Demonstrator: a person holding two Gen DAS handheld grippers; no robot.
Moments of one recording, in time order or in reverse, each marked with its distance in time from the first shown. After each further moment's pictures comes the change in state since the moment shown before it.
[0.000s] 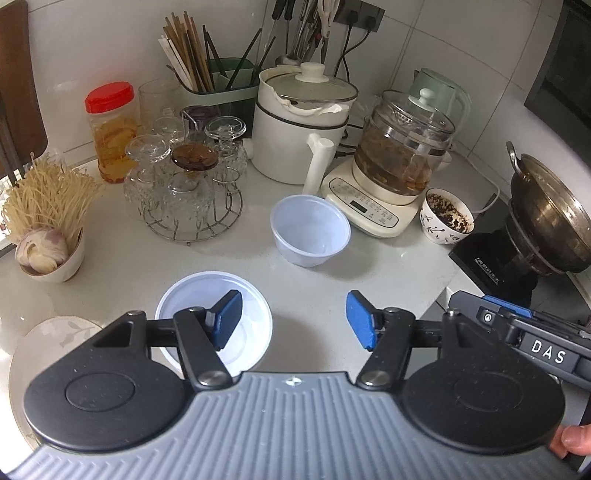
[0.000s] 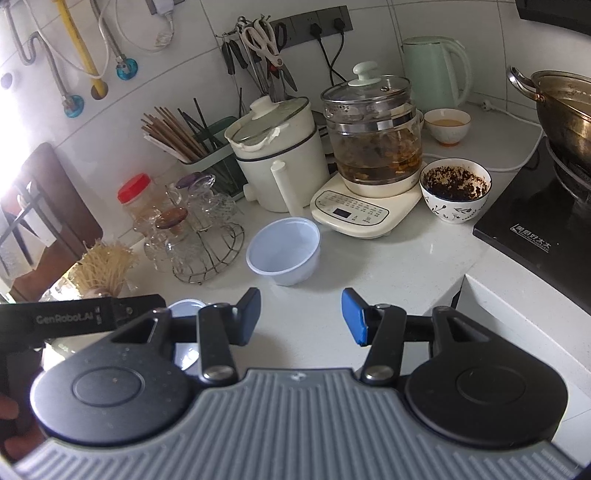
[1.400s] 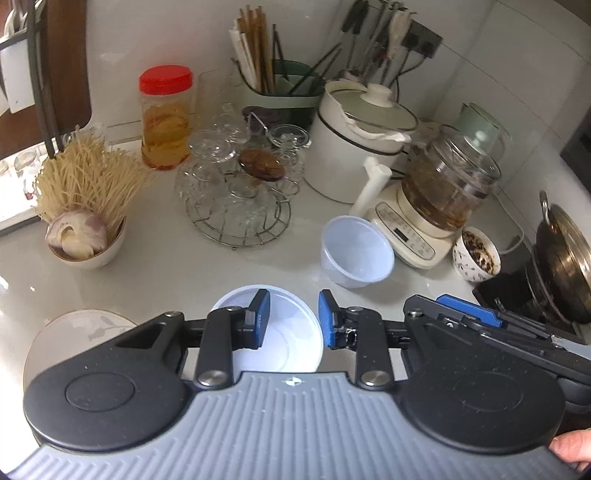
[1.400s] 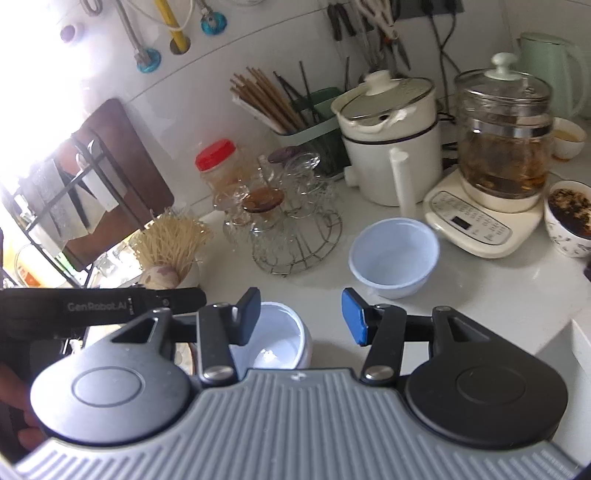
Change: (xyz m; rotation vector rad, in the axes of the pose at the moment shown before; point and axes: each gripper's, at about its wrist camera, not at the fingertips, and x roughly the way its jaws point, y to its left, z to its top) left arm -0.006 0.056 0.018 -0.153 -0.008 0.041; right arm 0.053 0.062 0.022 -0.129 0.091 0.231
